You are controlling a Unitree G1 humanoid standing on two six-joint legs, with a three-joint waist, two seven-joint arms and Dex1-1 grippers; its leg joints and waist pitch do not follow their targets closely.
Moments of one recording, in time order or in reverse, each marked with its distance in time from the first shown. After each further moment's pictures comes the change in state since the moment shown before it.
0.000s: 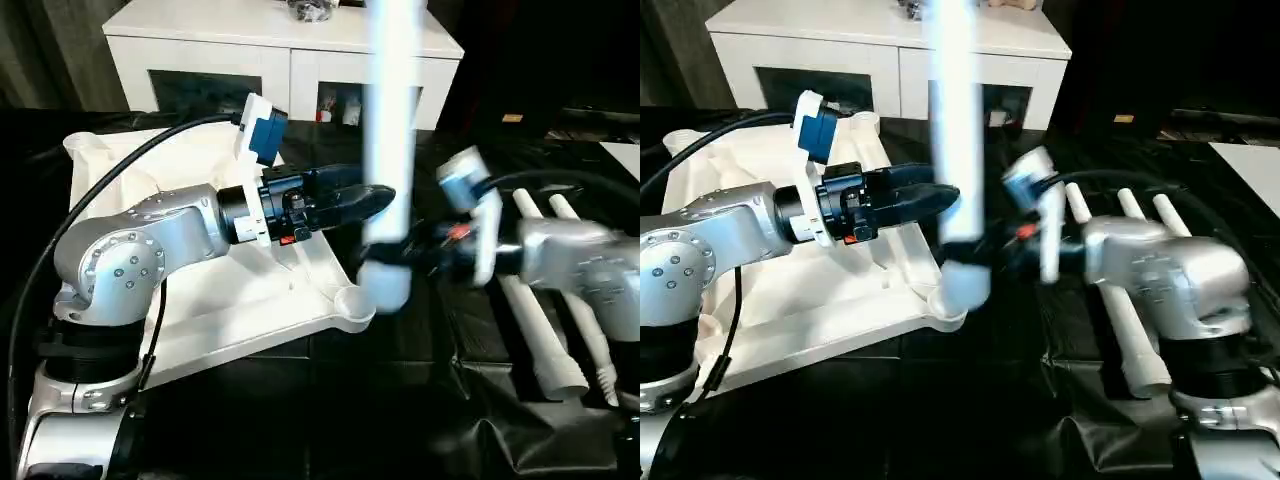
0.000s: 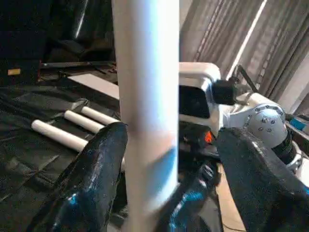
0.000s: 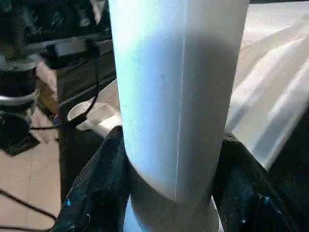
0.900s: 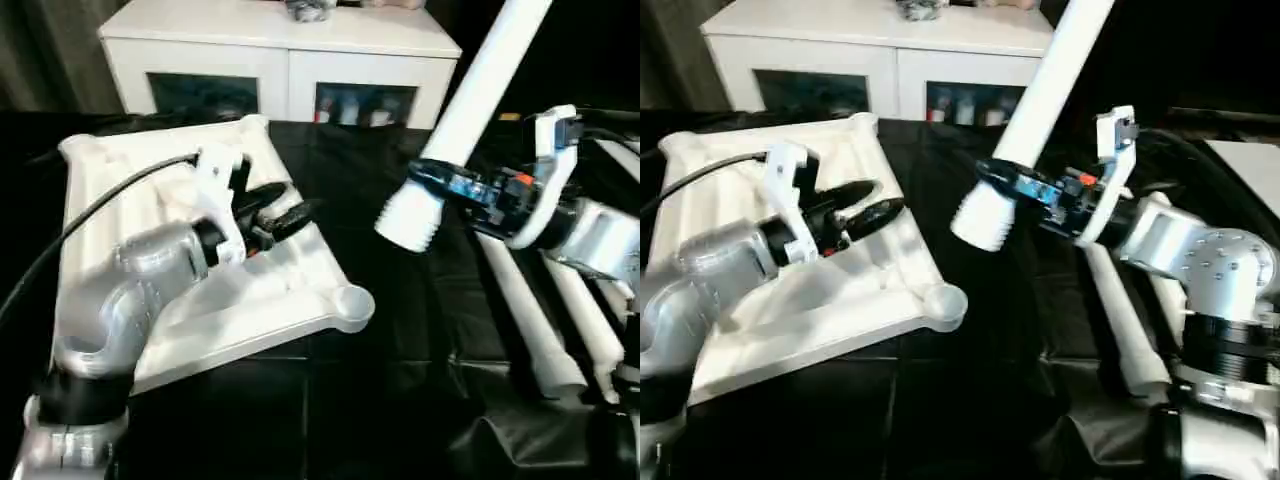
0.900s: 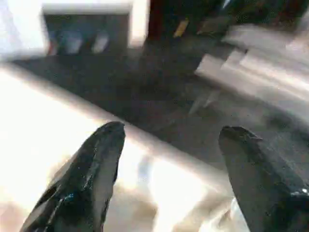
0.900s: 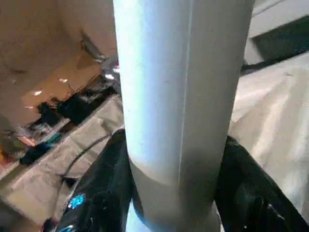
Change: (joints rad) left arm 0.378 0.051 -0.137 -0.012 0.508 -0.361 0.318; right arm -0.046 0.136 -0.333 0.189 0.241 0.140 -0.178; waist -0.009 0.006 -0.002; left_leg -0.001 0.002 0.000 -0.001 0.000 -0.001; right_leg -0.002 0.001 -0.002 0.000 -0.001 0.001
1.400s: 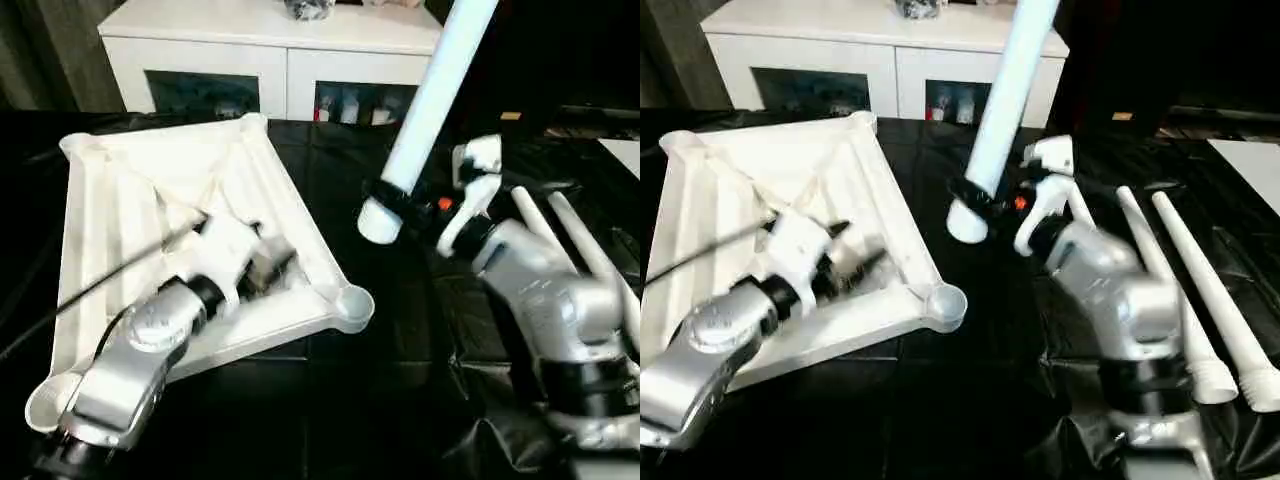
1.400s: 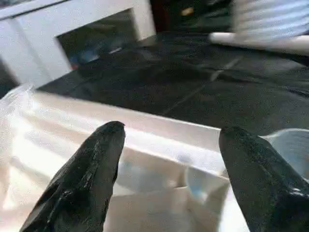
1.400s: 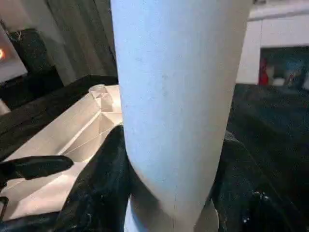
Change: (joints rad) left arm 0.092 0.080 -0.119 -0.012 0.220 -0.311 -0.076; right arm 0.164 0.189 0.264 -0.100 -0.456 -0.546 -0.237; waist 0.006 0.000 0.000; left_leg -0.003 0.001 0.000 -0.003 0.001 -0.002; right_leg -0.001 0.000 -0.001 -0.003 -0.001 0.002
